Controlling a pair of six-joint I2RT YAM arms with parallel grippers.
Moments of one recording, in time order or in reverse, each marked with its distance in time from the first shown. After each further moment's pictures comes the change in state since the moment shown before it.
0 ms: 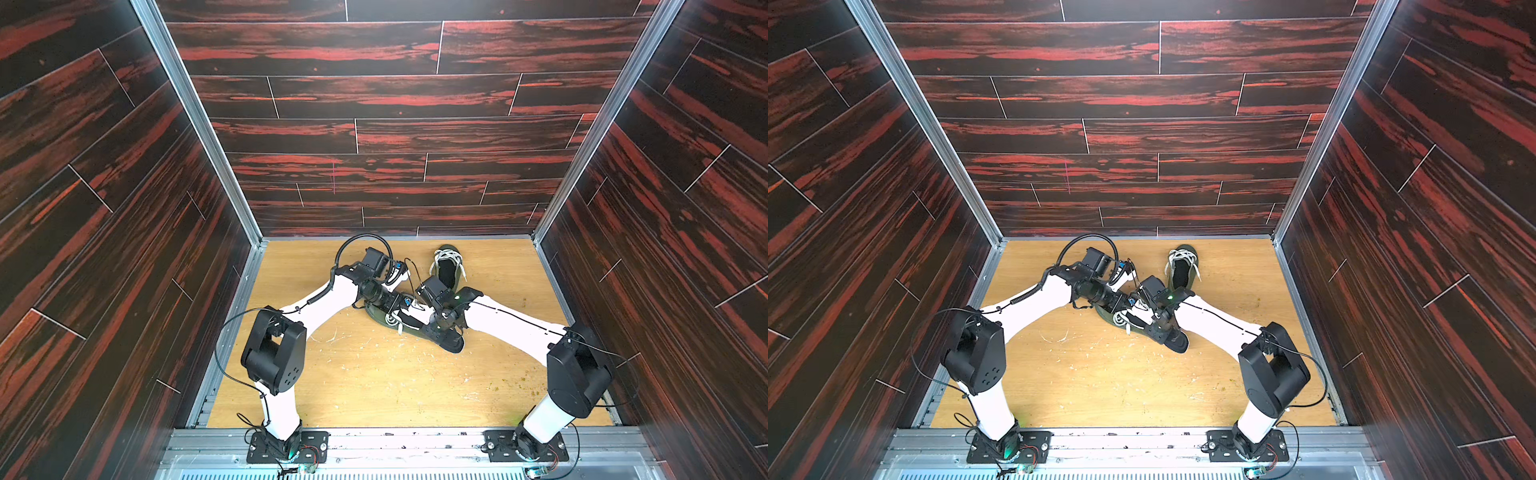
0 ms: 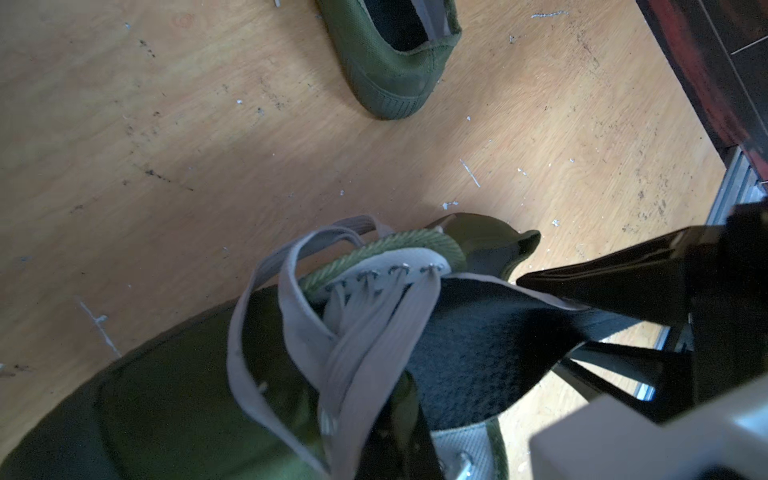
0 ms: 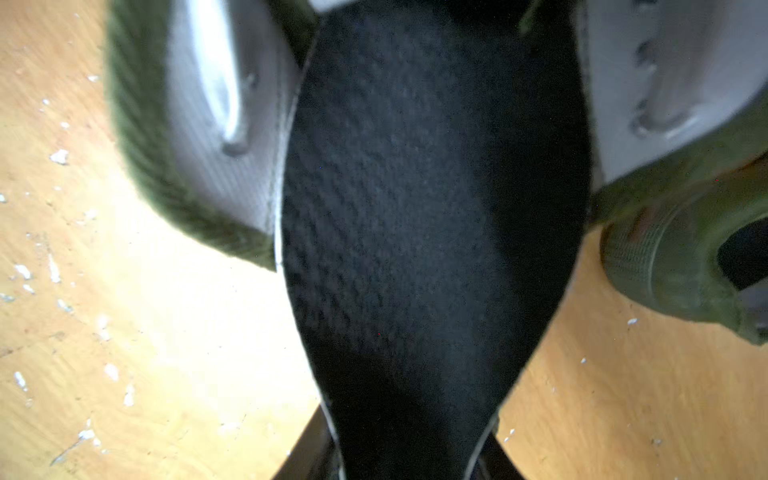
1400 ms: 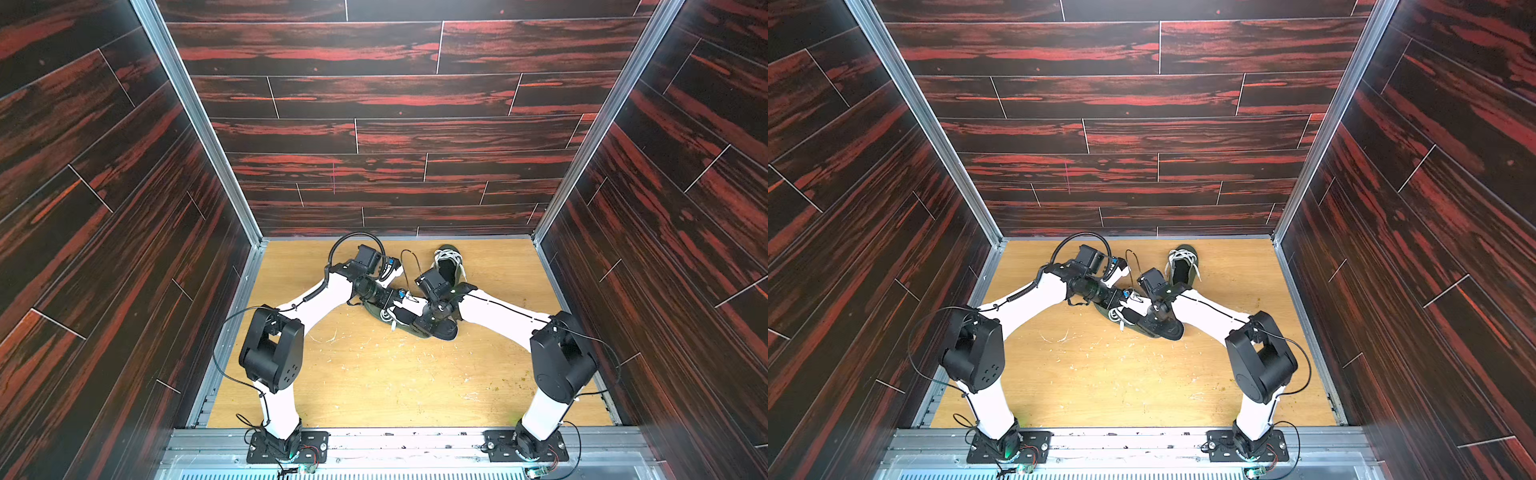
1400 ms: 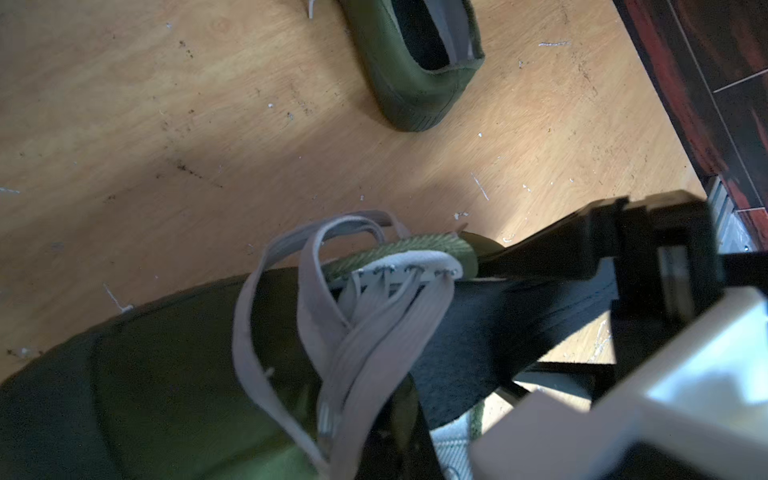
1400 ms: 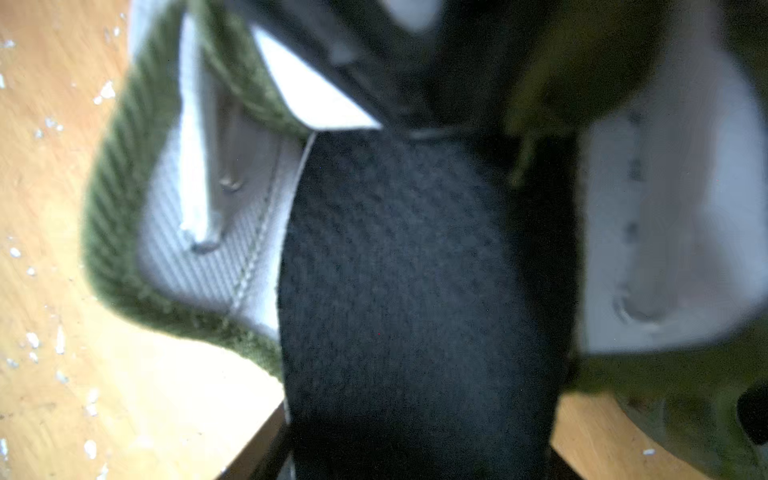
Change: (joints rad) left arm 0.049 0.008 -0.005 0.016 0.038 -0.035; right arm -0.066 0.084 0.022 0.174 -0.151 -0.065
